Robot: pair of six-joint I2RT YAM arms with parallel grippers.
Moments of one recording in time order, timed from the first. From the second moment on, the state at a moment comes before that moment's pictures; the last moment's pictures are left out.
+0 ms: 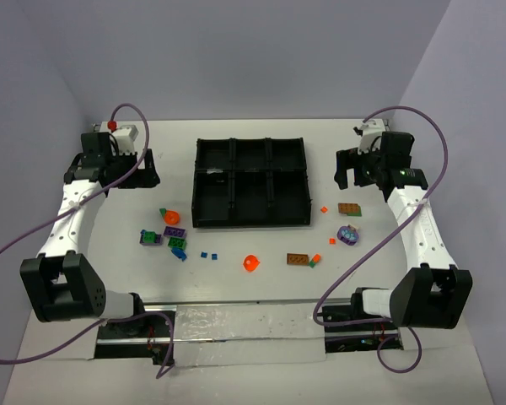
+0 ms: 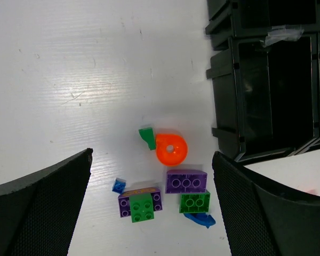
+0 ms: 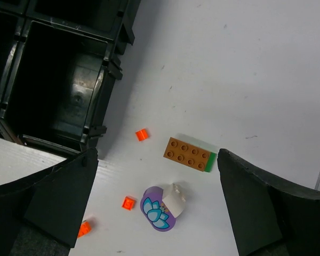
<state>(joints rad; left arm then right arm) 0.07 1.38 1.19 -0.62 0.28 0.04 -0.09 1.26 1.13 -0.59 -0.29 -0.22</state>
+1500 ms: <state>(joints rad) 0.07 1.45 1.01 -1.07 0.47 1.55 -0.09 1.27 1.16 -0.70 -0.33 -0.31</state>
